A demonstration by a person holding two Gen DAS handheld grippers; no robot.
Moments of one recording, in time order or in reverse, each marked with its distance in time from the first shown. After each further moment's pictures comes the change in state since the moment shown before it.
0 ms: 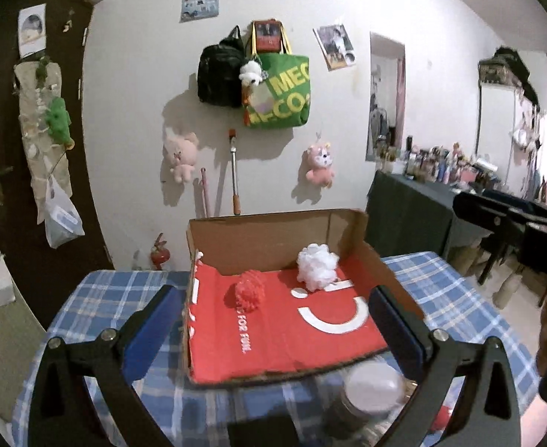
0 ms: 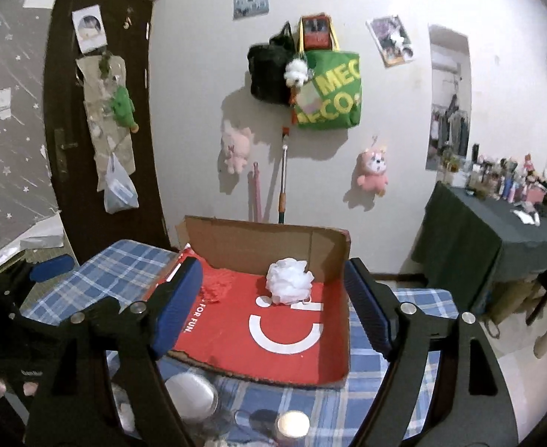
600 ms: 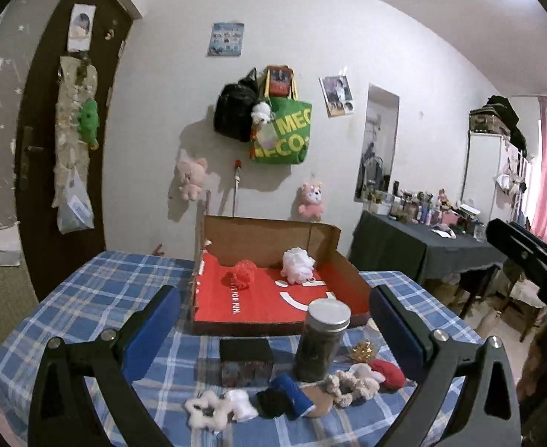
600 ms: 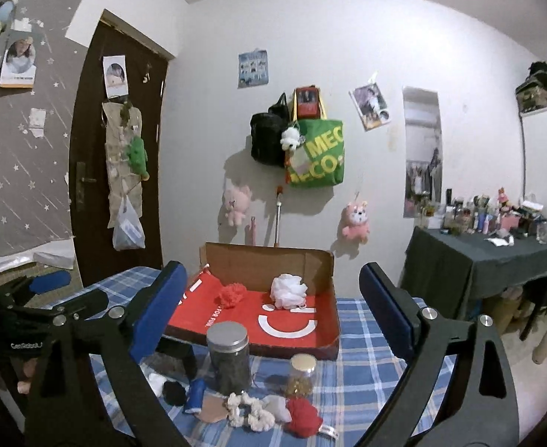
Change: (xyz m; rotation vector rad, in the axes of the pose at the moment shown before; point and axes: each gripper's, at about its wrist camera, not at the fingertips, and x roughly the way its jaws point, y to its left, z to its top) left arm -0.125 -0.002 -0.096 -0.092 -0.184 -0.013; right arm -0.155 0.041 -0.102 -0.014 -0.277 -0.055
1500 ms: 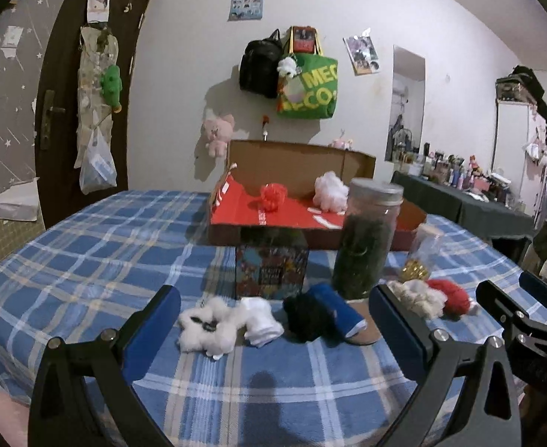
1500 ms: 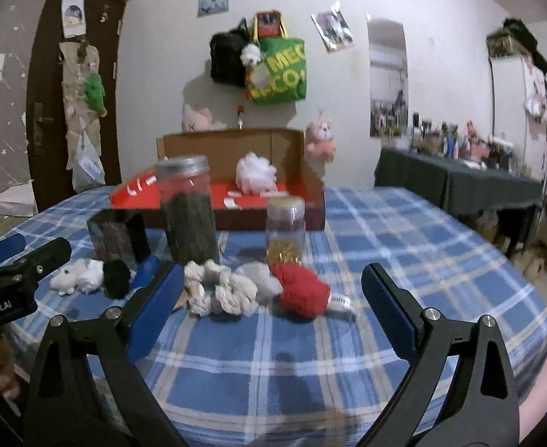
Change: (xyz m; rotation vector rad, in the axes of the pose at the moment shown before) left arm 0.047 0.003 -0.125 0.008 0.114 0.119; right arm 0.045 0.000 -0.172 0.066 0.245 -0.157
